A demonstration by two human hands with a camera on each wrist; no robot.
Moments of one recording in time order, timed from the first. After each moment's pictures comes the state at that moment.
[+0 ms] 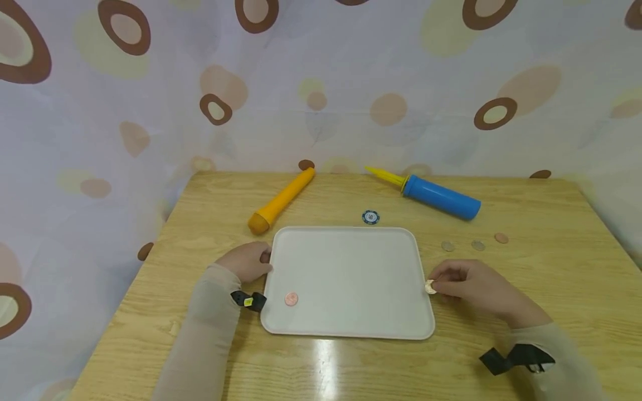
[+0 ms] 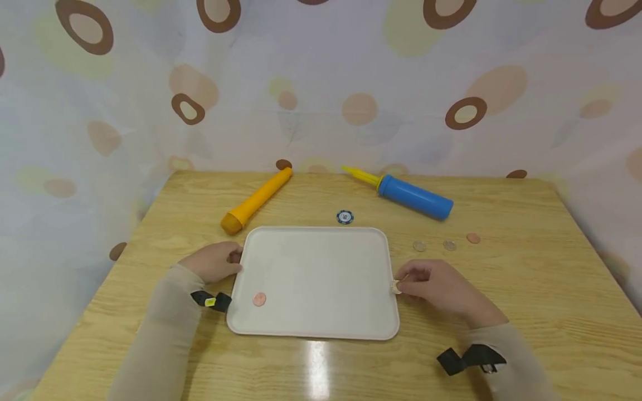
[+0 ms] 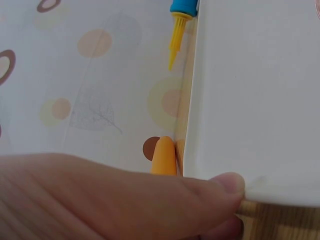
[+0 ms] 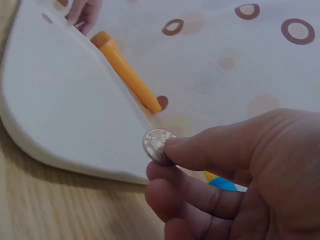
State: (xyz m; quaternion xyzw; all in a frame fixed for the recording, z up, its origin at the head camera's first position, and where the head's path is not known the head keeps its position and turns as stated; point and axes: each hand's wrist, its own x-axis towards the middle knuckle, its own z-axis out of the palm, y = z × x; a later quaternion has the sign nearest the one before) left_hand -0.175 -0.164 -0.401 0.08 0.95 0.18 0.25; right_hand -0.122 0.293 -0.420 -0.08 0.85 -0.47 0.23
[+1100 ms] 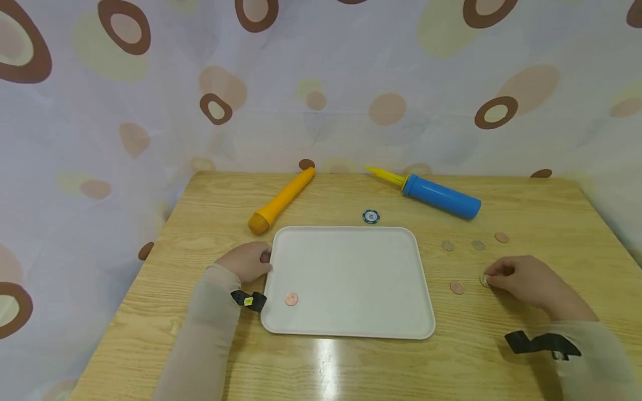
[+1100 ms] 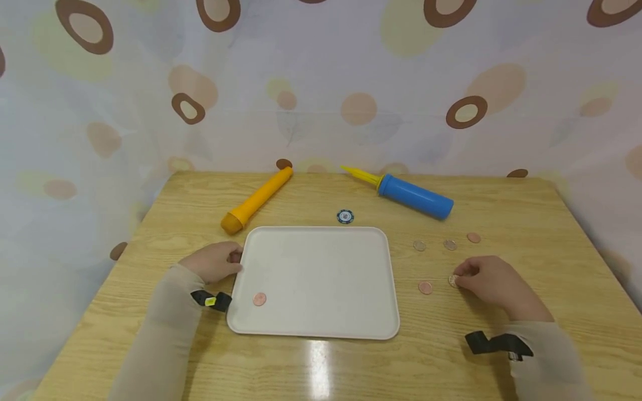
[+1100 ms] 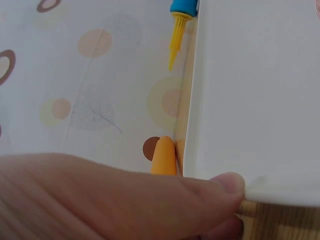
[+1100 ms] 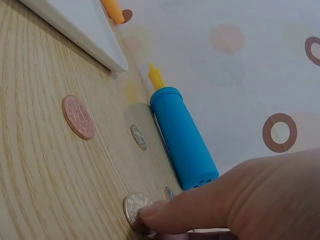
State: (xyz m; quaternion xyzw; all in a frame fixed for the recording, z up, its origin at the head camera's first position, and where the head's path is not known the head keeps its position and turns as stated) left_hand -0.177 -0.166 -0.406 0.08 0.95 0.18 0.24; right_hand -0.127 0.364 -0.416 -0.03 0.96 -0.22 0.15
